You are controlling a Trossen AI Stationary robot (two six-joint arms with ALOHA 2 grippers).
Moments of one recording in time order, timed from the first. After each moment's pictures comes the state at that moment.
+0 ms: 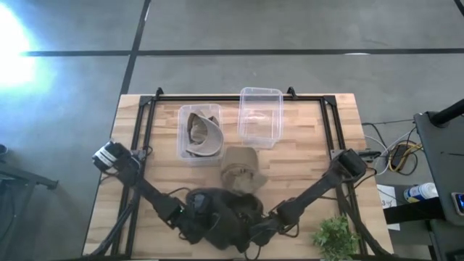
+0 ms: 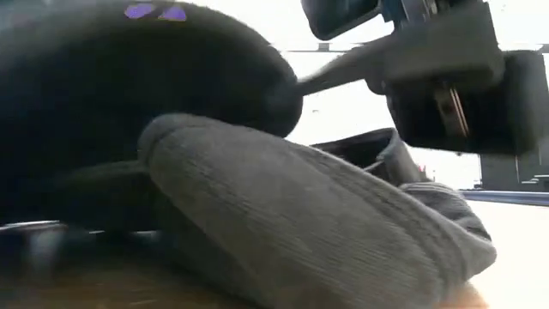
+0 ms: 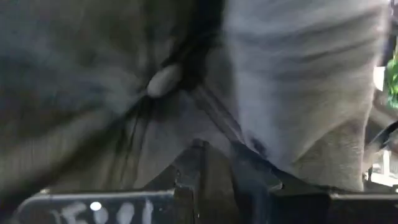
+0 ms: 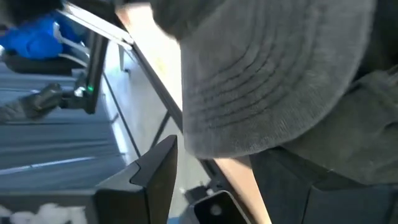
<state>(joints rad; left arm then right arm) -0.71 1.81 1.01 -0.05 -0.51 -1.93 0.59 2.06 1.33 0.10 0.25 1.53</state>
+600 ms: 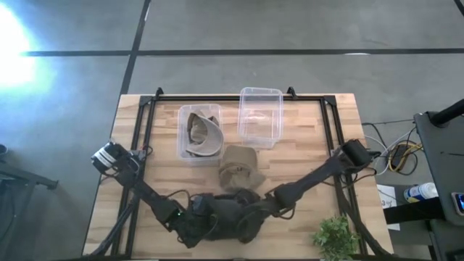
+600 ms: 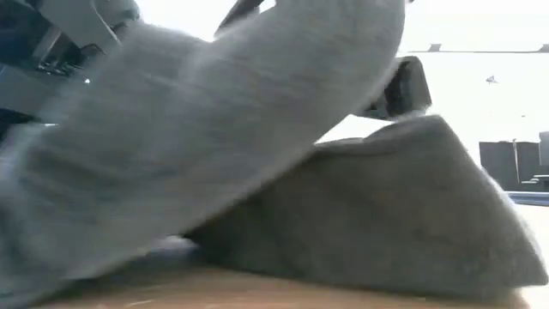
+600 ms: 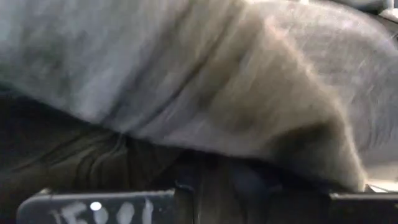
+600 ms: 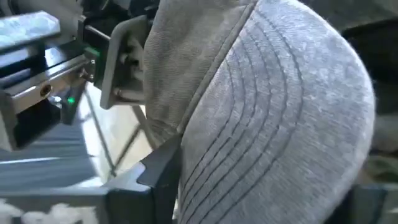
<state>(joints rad) -0.73 1.81 1.01 0.00 -0.63 -1.94 0.50 1.96 1.32 -0.07 0.16 1.35</state>
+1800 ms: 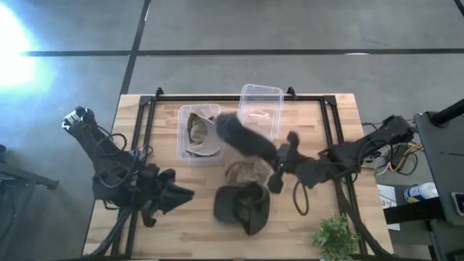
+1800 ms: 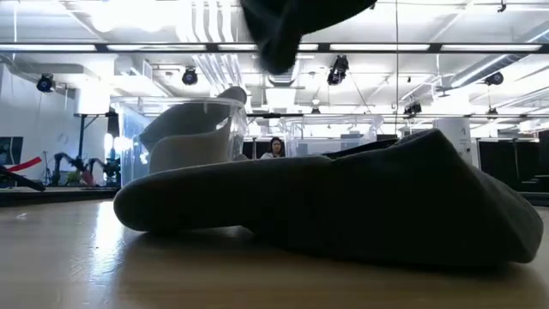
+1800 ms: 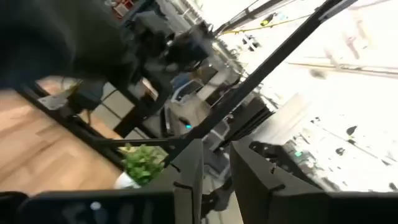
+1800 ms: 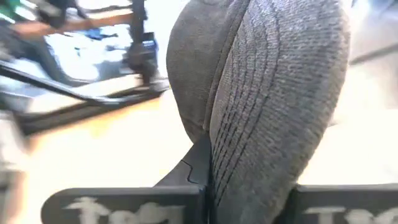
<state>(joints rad) -0.86 1.13 1.02 0.37 -0.84 -0.69 0.47 1.36 1.34 -0.51 0.82 0.47</state>
